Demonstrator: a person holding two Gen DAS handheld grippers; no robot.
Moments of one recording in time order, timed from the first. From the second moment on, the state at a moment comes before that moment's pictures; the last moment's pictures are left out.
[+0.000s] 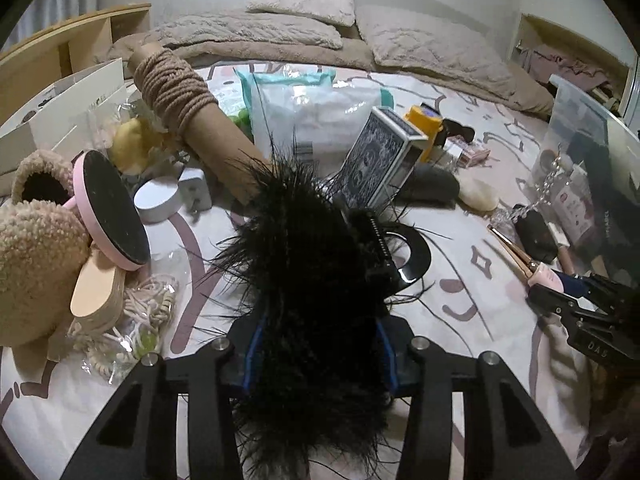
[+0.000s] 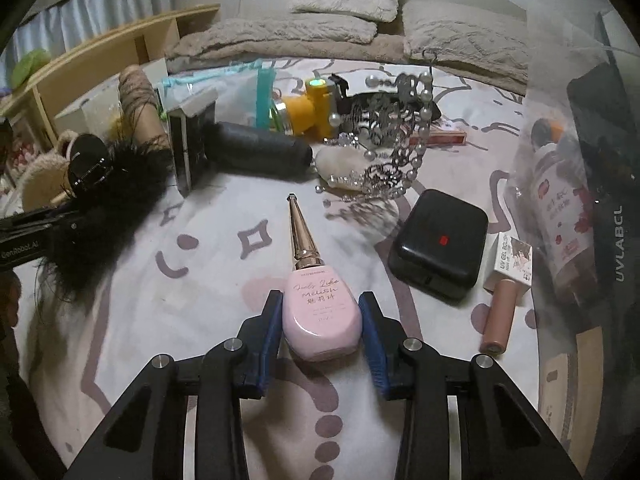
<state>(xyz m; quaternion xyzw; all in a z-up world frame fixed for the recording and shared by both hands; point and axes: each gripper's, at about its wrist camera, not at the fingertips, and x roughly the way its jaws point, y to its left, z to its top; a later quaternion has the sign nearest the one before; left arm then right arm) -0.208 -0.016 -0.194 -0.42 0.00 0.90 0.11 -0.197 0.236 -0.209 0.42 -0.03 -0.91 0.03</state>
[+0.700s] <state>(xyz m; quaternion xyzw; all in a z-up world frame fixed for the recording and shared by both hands) -0.182 -0.006 -0.163 -0.39 -0.02 0.91 0.14 -0.174 0.213 -0.167 0.37 -0.06 -0.92 0.08</state>
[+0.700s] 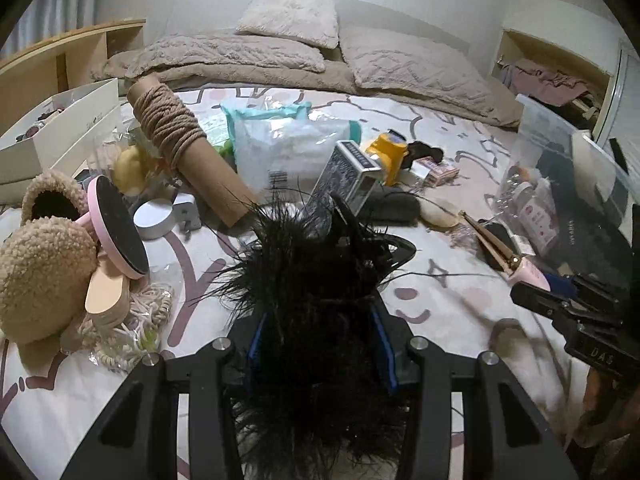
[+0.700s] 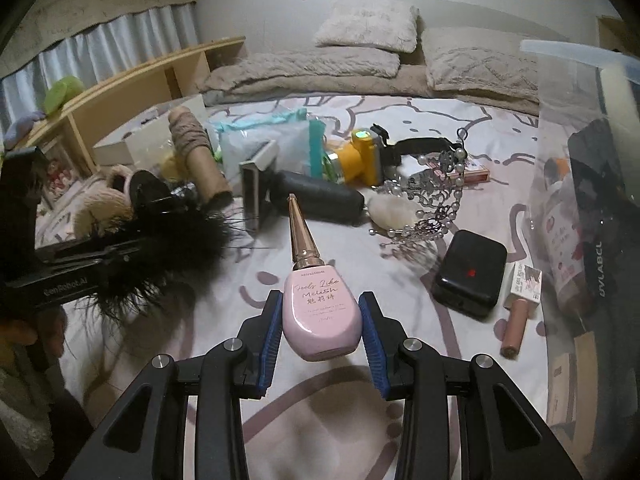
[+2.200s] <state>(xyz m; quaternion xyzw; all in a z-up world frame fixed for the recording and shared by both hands) -0.066 0.097 0.016 -0.22 0.00 0.94 0.27 -0.038 0.314 0.024 0.24 -0.17 -0.95 0.09</state>
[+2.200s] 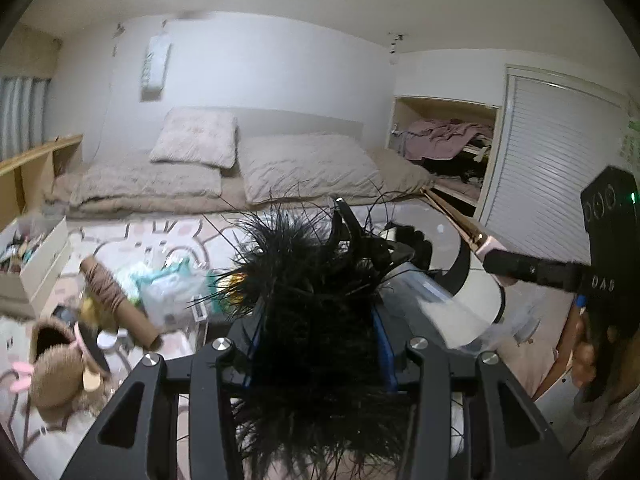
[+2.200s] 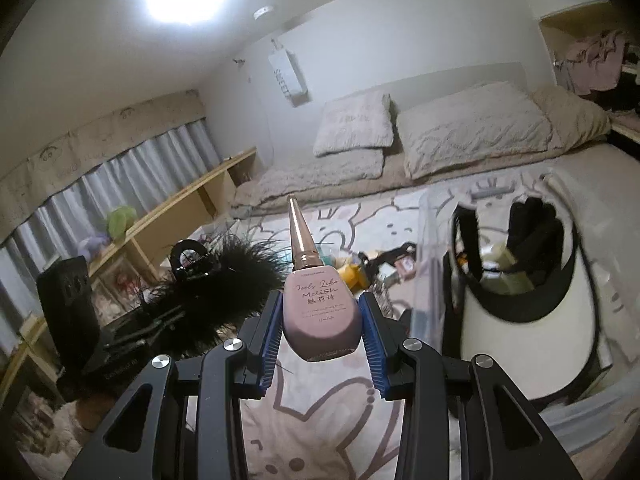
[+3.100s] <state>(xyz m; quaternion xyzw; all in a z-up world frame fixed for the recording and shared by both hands) -0.089 0.226 0.036 -0.21 -0.01 0.91 0.36 -0.033 0.413 -0.018 0.34 -0.13 -0.93 0.01</state>
